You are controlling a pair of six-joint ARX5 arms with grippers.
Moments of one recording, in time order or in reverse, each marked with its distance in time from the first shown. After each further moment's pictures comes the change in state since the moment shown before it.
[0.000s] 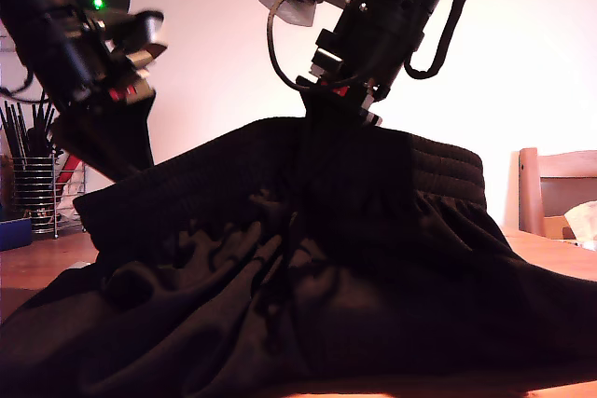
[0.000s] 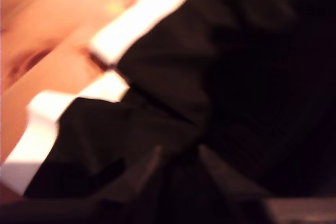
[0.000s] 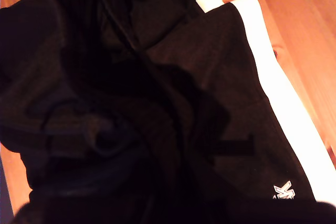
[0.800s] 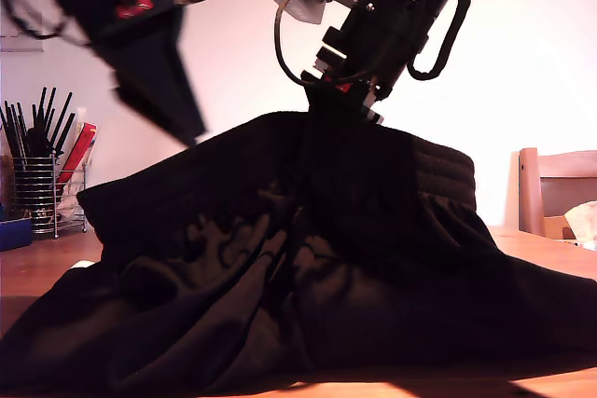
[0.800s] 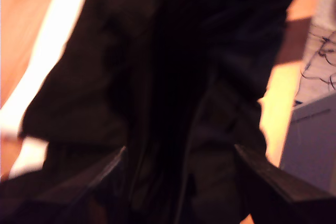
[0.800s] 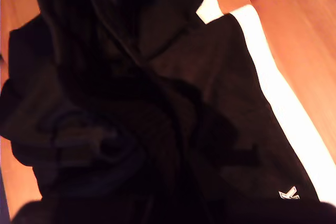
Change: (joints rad) left arm -0.162 -0.056 0.050 -0.076 0.063 0.294; right arm -0.031 0.000 0.000 0.031 -0.056 0.000
